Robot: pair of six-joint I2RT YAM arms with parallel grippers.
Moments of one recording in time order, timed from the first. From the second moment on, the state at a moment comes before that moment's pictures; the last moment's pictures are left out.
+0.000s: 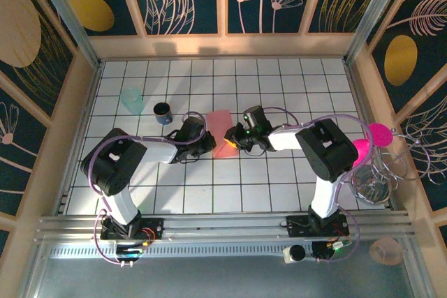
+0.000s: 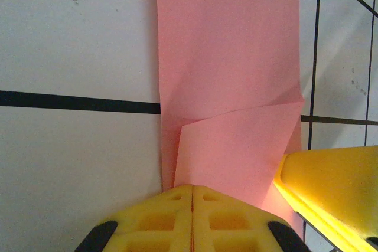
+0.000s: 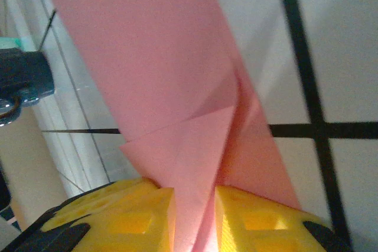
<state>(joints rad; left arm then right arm) -0.64 1.76 0.72 0.22 0.16 -0.94 0.61 1.85 0.85 0.21 -0.43 1.14</state>
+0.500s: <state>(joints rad) -0.64 1.75 0.71 0.22 0.17 -0.94 0.61 1.87 0.83 0.30 -0.45 1.18</state>
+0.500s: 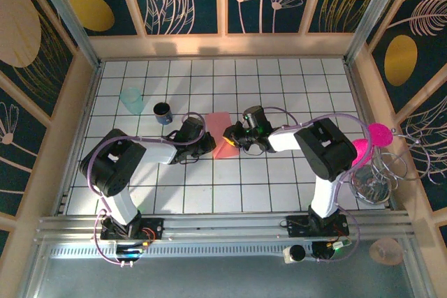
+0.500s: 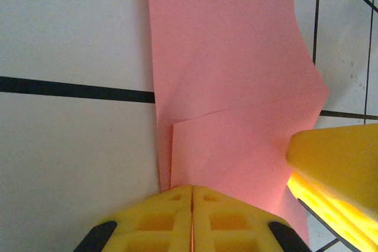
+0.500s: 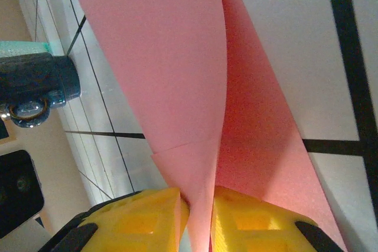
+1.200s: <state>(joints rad) -0.55 1.50 0.60 0.33 0.26 -0.98 0.59 1.76 0.76 0.44 -0.43 1.03</state>
